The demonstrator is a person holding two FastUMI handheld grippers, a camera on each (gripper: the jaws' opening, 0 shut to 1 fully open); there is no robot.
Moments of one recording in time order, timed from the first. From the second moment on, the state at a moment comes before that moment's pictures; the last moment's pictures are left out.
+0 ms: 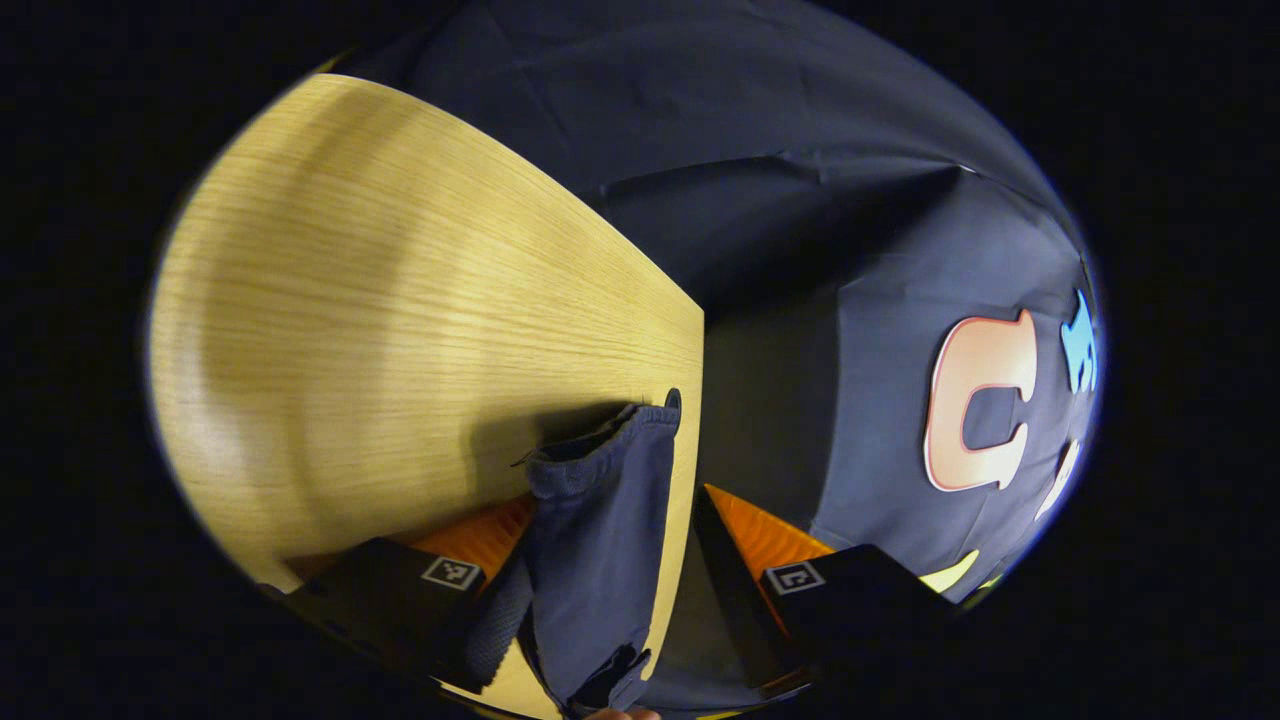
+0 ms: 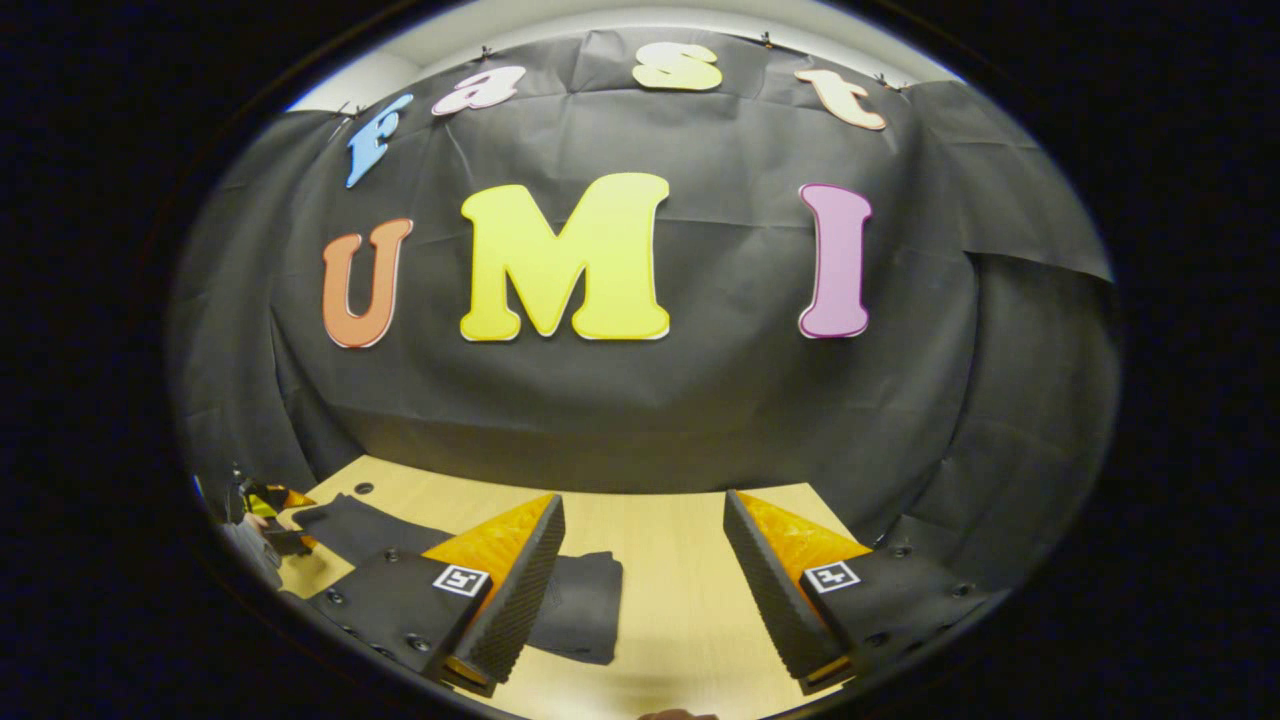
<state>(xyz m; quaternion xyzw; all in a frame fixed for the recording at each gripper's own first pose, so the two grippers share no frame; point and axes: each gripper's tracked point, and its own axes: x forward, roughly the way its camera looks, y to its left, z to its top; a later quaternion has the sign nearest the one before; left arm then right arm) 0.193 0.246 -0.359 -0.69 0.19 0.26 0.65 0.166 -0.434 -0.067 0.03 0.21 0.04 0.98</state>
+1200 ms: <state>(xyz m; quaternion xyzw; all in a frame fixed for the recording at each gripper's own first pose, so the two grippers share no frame) 0.280 0.099 -0.164 -0.40 0.19 0.12 0.89 0.137 -0.516 -0.059 0.07 0.21 -0.01 0.97</state>
